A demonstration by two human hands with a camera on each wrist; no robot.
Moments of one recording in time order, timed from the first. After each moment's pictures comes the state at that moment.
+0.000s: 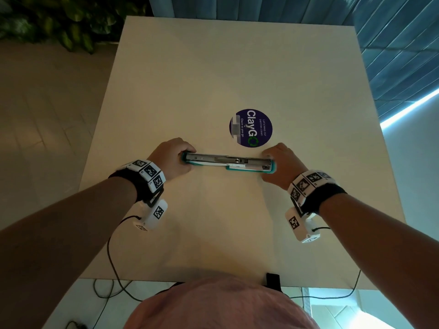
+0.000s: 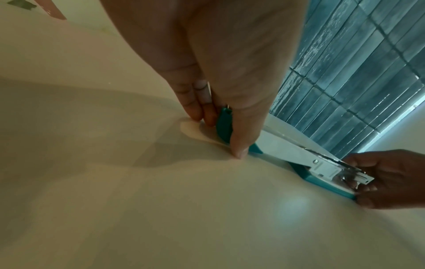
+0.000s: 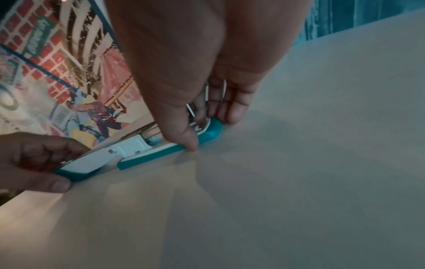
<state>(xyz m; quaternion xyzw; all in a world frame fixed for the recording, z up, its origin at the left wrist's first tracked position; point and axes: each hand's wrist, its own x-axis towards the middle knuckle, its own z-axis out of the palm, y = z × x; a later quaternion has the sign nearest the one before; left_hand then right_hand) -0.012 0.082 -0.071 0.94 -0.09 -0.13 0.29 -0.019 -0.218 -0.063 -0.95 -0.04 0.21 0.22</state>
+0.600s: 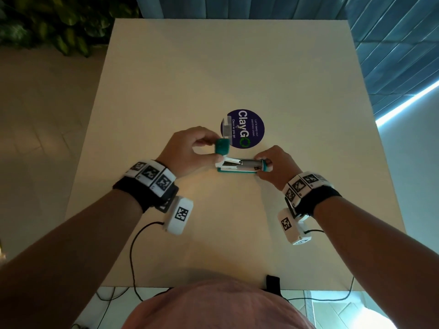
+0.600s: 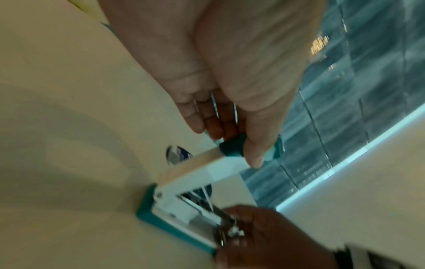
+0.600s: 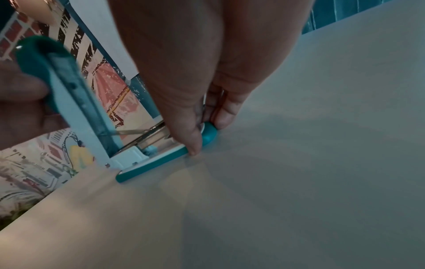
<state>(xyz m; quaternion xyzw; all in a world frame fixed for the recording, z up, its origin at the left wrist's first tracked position) -0.009 0.016 -0.018 0.87 -0.12 -0.12 0.47 -0.019 -0.227 -0.066 -0.93 0.00 0.18 0.33</state>
